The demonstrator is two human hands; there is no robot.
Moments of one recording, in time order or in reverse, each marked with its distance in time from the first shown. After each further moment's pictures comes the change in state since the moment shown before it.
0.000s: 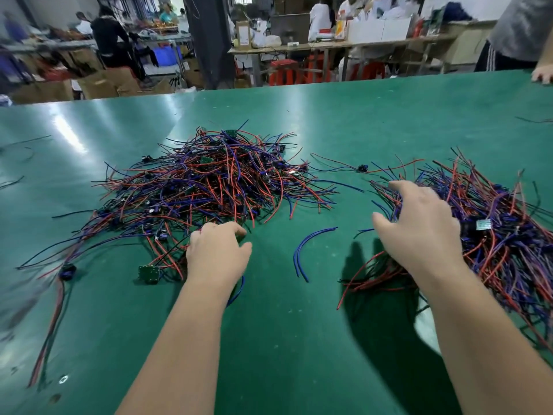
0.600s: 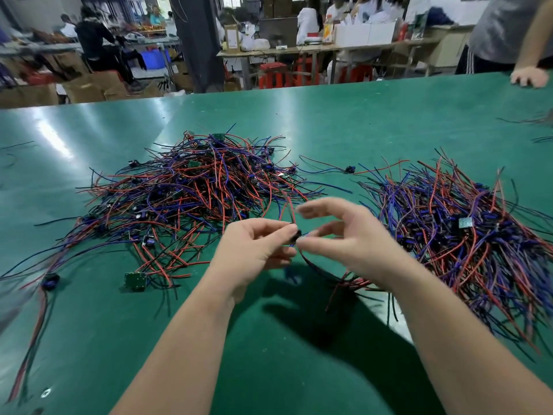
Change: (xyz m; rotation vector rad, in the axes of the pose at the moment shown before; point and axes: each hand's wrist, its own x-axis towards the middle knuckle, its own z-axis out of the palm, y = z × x) left_hand -0.033 0.048 -0.009 -1.220 -0.434 0.048; right_hand -0.015 -0.019 0.015 0.866 -0.469 -0.366
